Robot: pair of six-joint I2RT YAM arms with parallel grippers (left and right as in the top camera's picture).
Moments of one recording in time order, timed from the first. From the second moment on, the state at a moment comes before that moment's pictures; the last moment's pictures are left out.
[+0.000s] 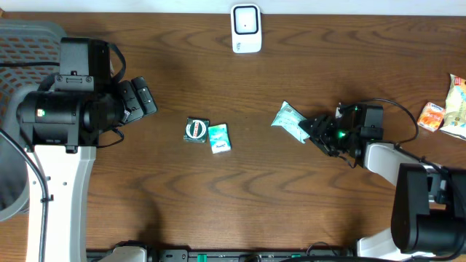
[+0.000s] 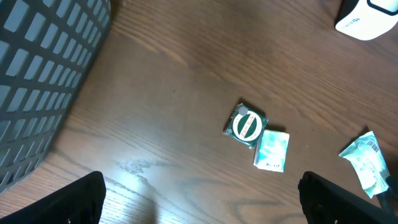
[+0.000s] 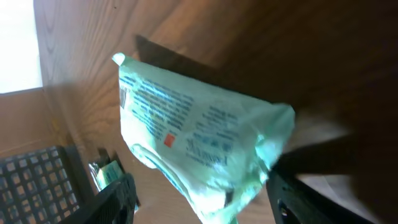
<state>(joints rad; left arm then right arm) -0.05 1.36 1.68 -1.39 -0.06 -0.44 -0.06 1.72 0.67 0.04 -0.66 0.73</state>
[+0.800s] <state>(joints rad) -0.05 1.36 1.68 -1.39 -0.06 -0.44 -0.03 1.78 0.69 0.15 -0.66 0.77</state>
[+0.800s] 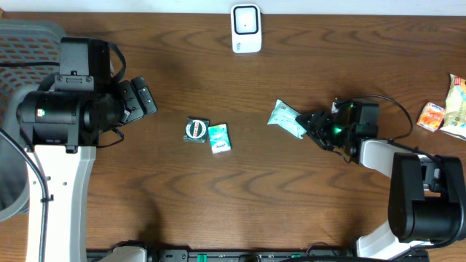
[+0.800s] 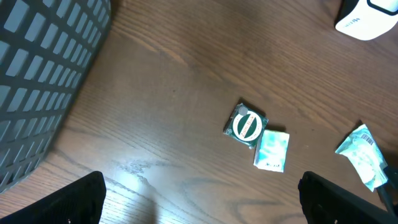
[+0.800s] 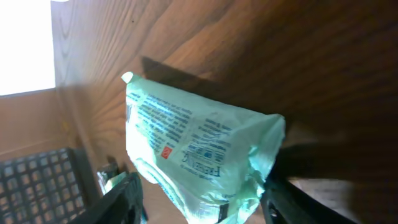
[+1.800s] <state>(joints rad) -0.05 1.36 1.68 -1.39 -0.06 -0.44 -0.06 1.55 0.65 0.35 -0.86 0.61</state>
